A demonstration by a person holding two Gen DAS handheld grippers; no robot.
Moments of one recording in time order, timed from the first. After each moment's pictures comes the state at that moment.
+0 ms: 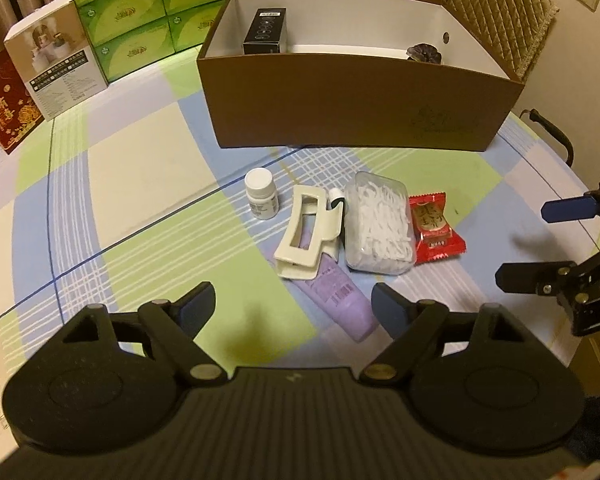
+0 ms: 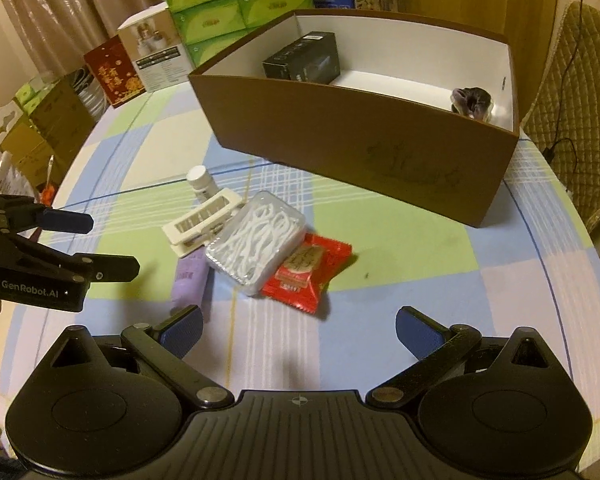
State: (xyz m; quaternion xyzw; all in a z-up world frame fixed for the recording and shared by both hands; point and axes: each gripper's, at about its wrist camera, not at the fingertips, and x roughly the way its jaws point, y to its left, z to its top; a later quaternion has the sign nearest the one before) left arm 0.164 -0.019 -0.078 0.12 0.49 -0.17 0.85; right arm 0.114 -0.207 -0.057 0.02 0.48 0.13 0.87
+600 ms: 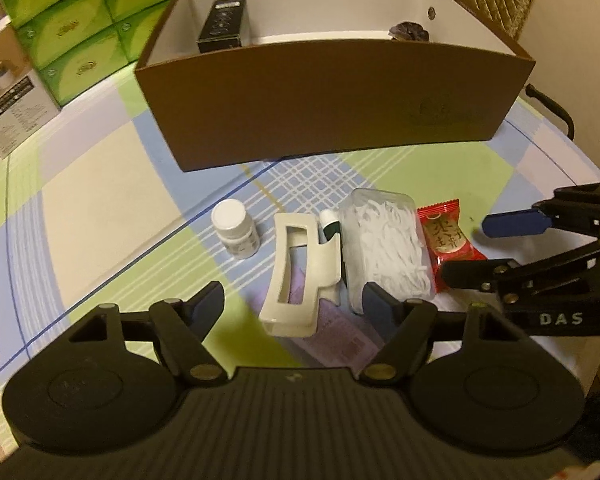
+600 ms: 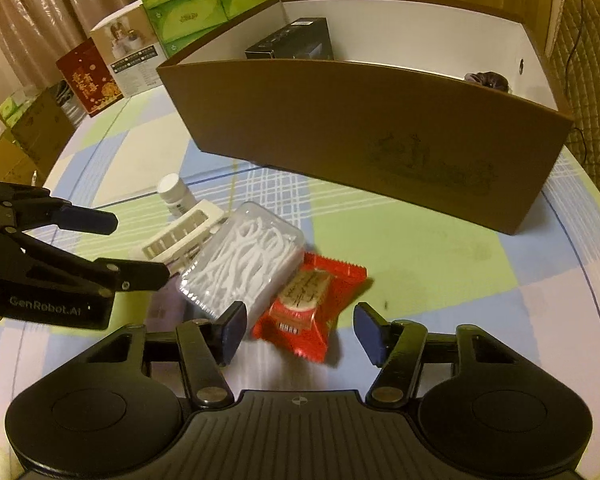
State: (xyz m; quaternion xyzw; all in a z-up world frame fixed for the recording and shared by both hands) left arm 0.213 -0.046 -0.112 0.17 0.49 -0.21 0.83; right arm 0.155 -0.193 -0.100 0.03 0.48 0.11 0.87
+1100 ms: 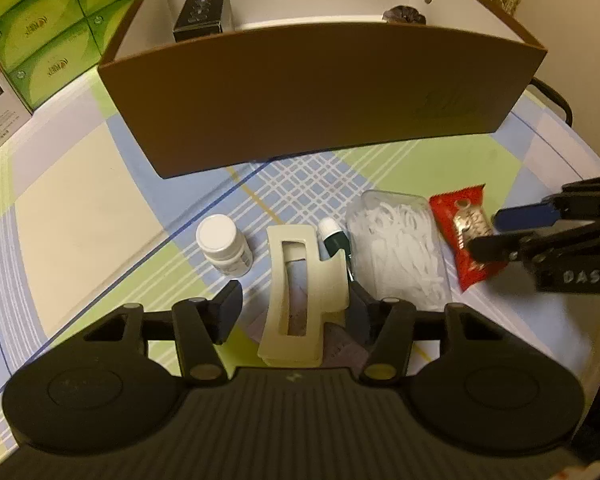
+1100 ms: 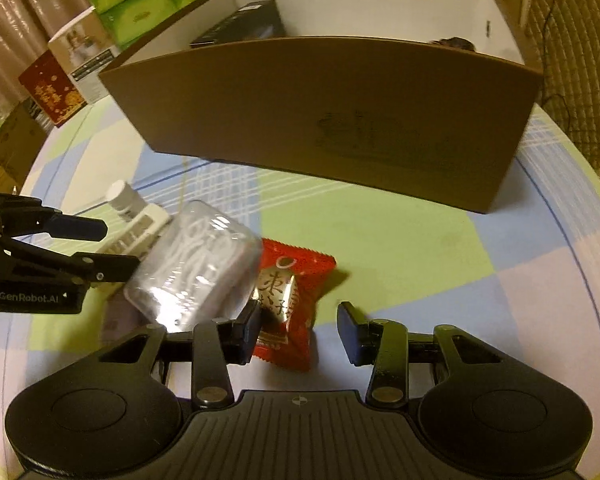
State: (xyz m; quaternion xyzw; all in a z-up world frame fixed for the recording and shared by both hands) left arm 0.240 -0.052 -0.130 0.17 0.50 -0.24 0.81; right arm 0.170 -0.226 -0.115 0.06 0.50 0.08 0.86
